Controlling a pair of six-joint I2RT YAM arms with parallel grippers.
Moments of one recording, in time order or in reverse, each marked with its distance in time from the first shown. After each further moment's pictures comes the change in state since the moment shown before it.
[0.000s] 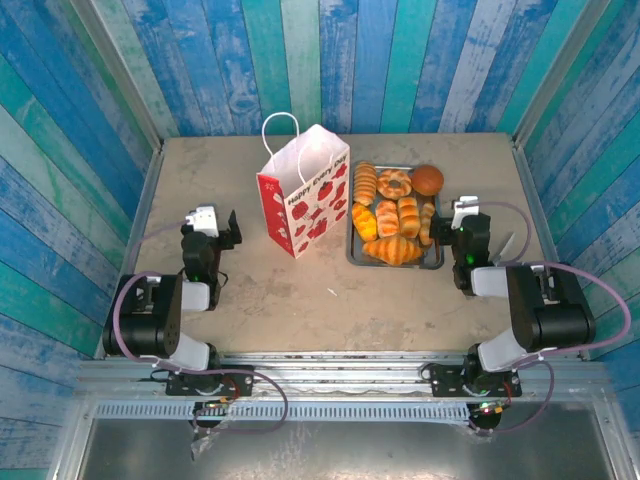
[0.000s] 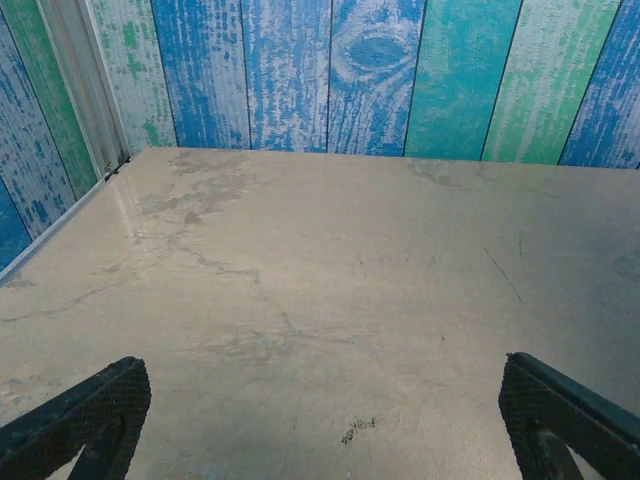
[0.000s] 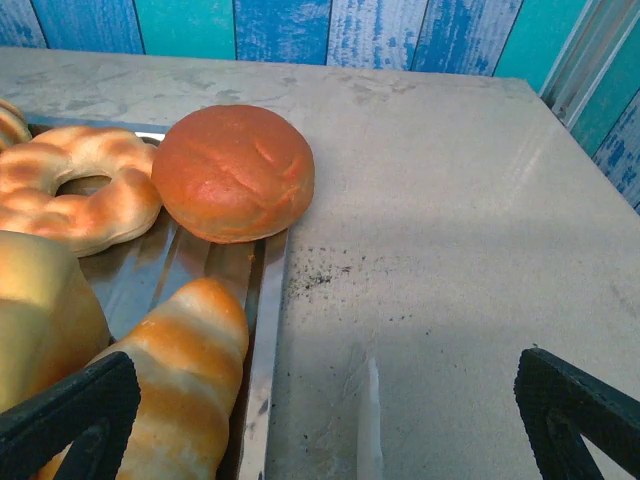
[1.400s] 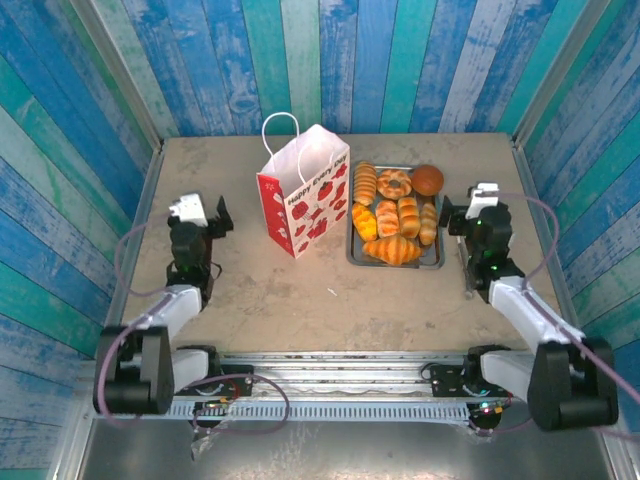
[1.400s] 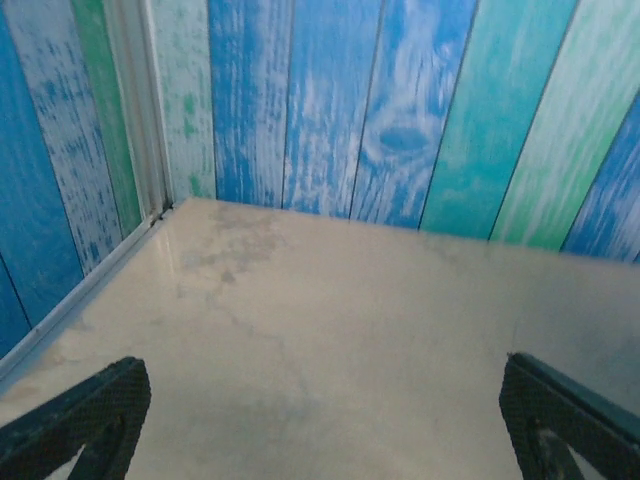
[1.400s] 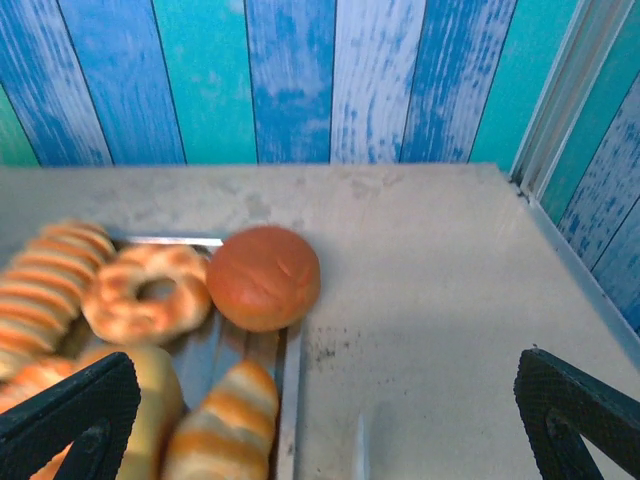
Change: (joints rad) left arm 0.000 -0.362 0.149 -0.437 -0.078 -0.101; right arm 0.000 -0.470 0.118 -0.487 -0.028 0.085
